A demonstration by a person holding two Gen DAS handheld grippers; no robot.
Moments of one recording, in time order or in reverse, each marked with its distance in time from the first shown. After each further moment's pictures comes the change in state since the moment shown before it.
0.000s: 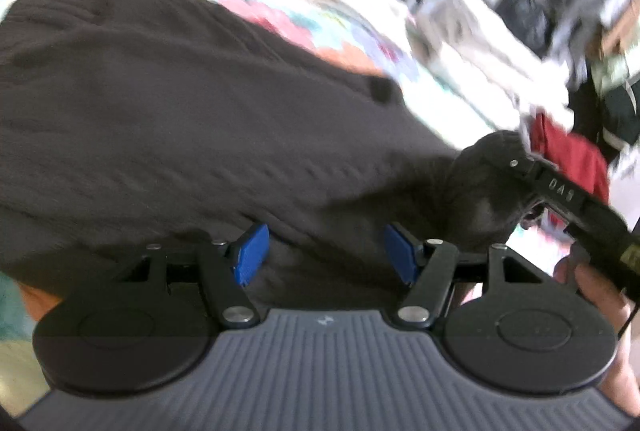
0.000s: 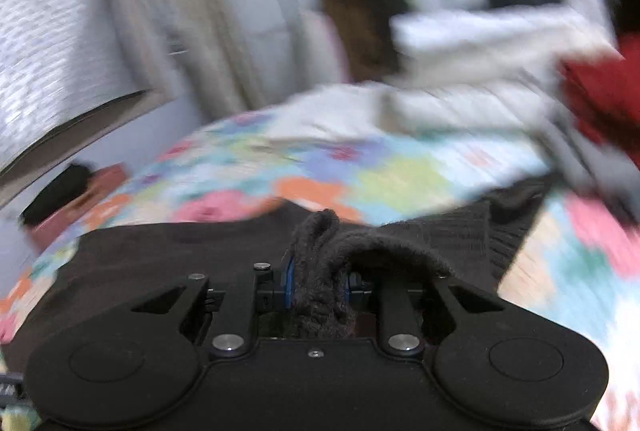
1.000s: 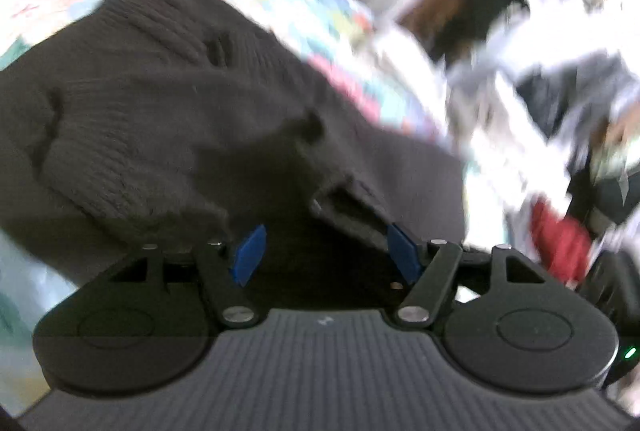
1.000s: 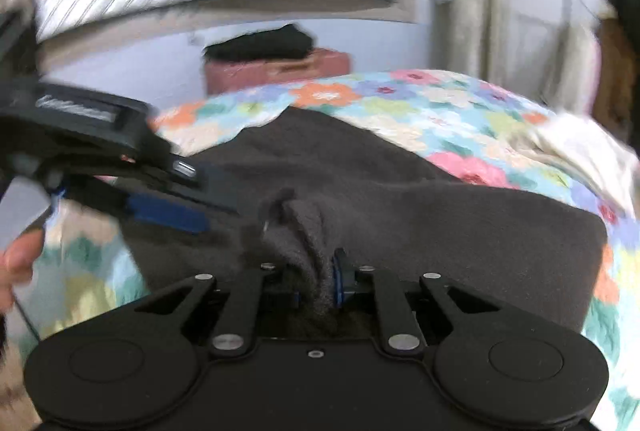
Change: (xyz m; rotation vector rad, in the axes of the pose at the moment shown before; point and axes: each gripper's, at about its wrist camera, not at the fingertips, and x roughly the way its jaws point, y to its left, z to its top) left arm -0.025 0.097 0.025 -0.135 -0.041 -0.003; right arm 0.041 0.175 -0.048 -0.566 0.288 0.390
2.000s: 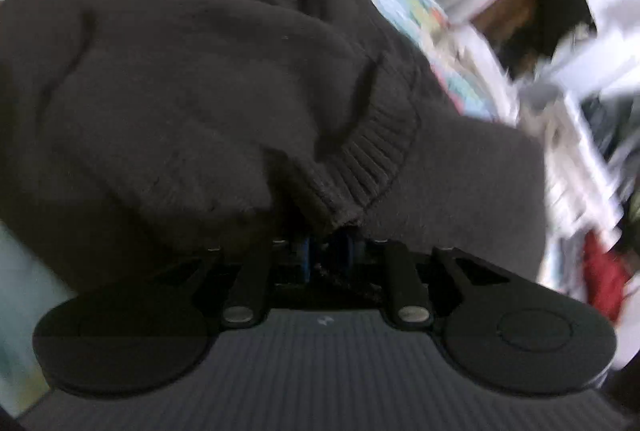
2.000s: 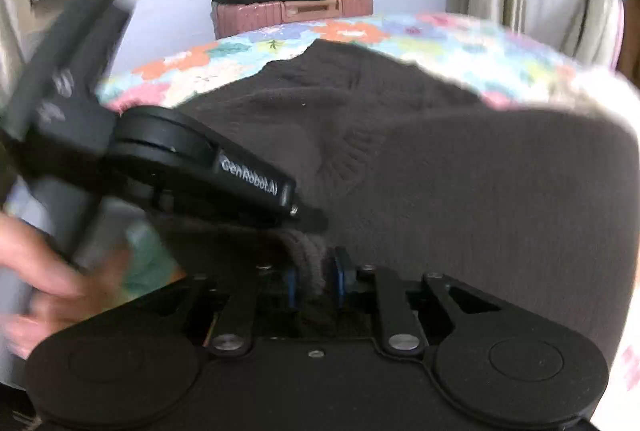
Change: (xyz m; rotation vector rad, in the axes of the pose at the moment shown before) left arm 0.039 0.065 -0.002 -0.221 0.009 0.057; right arm 0.006 0.034 -0.010 0.142 0.057 0.058
